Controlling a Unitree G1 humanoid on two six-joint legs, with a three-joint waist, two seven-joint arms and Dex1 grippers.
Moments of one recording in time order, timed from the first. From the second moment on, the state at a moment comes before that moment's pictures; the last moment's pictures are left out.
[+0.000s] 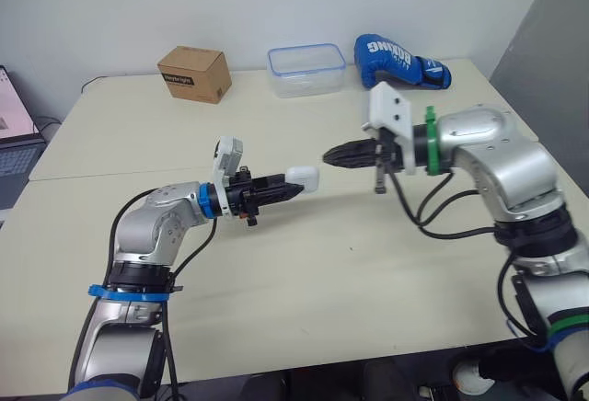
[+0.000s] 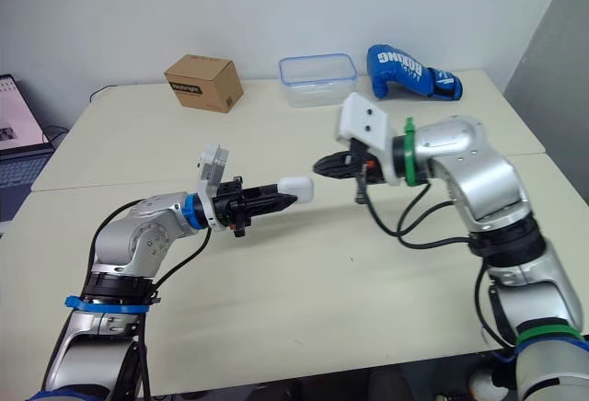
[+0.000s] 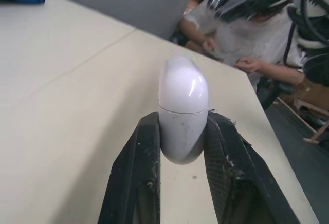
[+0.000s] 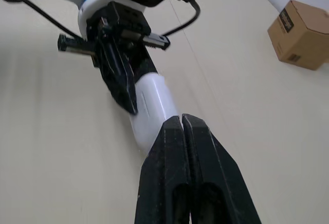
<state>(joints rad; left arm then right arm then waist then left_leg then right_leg) -0.60 0.53 0.03 0.14 -0.59 0.69 -1.15 -0.92 -0.70 0.25 -0.14 0.29 0.60 1.15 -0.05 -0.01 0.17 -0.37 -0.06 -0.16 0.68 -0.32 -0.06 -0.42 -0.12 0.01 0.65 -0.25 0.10</state>
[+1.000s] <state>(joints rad) -0.73 0.48 -0.05 0.35 -0.57 1.17 -0.90 -0.67 -0.86 0.25 -0.20 0.20 0.42 1.22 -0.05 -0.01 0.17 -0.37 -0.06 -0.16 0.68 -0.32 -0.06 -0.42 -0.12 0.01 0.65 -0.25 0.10</state>
